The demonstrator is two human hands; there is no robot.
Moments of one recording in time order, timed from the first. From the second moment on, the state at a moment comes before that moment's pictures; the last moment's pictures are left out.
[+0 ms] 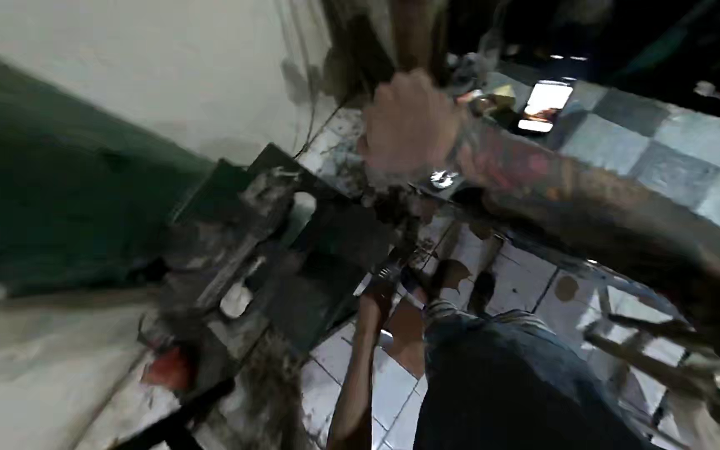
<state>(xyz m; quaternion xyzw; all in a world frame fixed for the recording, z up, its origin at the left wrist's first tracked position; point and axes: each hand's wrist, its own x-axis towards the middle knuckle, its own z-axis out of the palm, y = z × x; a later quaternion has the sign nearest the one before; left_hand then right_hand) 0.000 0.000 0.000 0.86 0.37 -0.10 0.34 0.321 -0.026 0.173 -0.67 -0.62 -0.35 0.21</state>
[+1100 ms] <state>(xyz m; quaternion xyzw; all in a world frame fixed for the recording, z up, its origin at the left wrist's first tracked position) 0.296 -0.084 0.056 0.94 -0.20 -0.05 0.27 0.299 -0.369 0.083 -0.94 -0.15 0.14 0.26</state>
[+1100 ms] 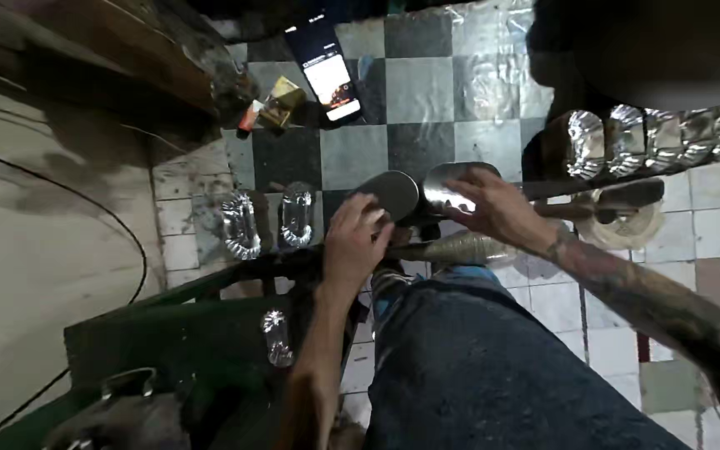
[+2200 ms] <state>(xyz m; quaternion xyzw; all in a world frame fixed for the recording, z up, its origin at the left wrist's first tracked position) 0.214 -0.134 0.094 0.59 0.11 -0.13 0.79 0.222 -0.318 0.125 -0.78 0.02 0.00 0.62</state>
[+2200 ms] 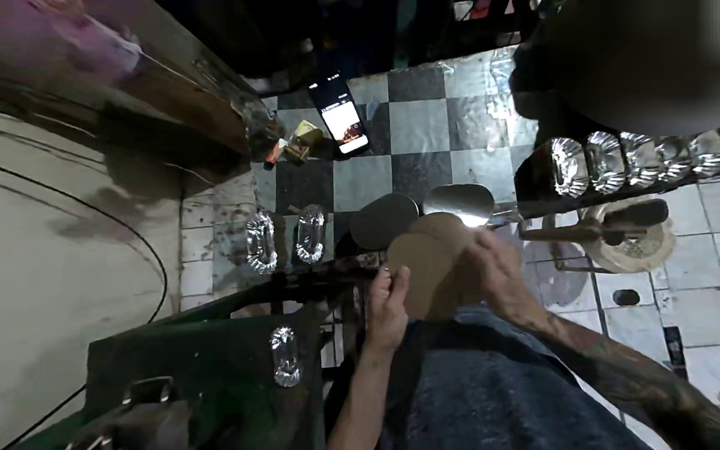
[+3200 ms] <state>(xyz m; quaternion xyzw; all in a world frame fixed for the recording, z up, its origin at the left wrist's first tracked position) 0.163 -0.101 0.094 0.83 0.15 0.11 0.52 0.202 -0.366 0.065 -0.73 -0.36 0.57 0.08</state>
